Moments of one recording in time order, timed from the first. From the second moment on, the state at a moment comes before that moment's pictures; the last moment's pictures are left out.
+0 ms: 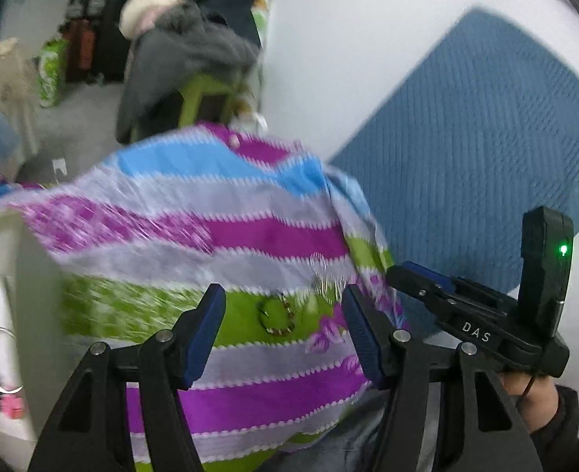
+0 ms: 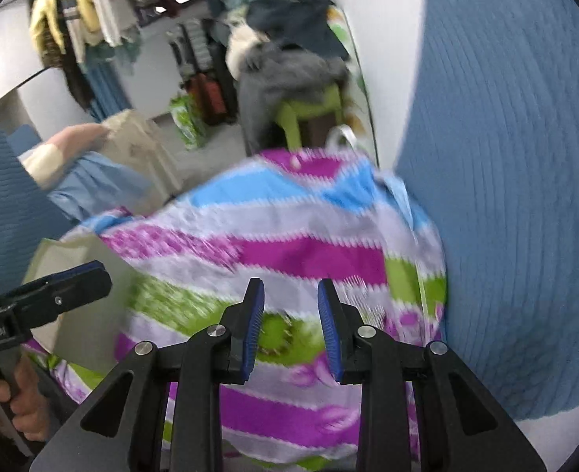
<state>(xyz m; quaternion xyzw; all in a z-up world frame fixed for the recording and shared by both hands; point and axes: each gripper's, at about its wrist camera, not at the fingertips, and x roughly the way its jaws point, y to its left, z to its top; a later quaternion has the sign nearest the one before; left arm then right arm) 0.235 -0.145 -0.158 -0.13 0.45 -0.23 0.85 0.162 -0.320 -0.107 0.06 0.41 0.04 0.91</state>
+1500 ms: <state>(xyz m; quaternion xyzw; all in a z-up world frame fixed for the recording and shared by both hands) 0.272 -0.212 -0.242 -0.06 0.52 -0.20 0.83 0.192 -0.354 -0.199 0.05 0.48 0.05 0.87</state>
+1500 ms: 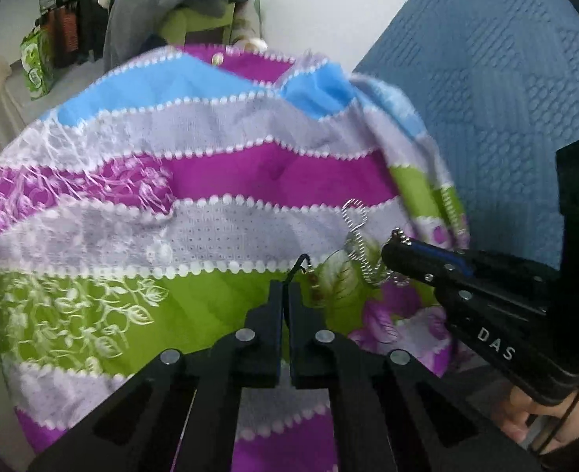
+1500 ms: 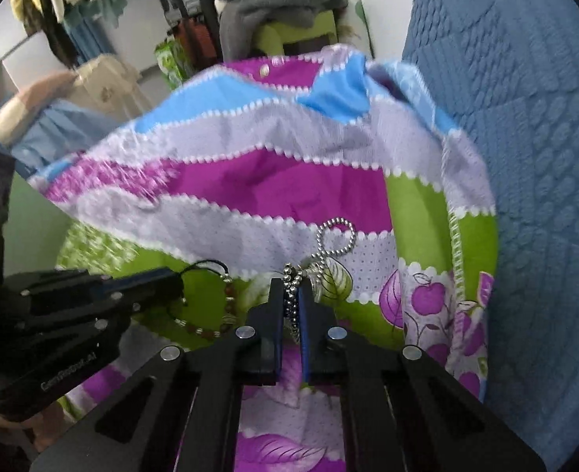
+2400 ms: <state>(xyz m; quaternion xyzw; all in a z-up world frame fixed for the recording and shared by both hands) 0.208 -0.047 0.014 -0.09 0.39 -0.16 0.90 0.163 -0.208 0.029 0.03 0.36 0.14 0.92</state>
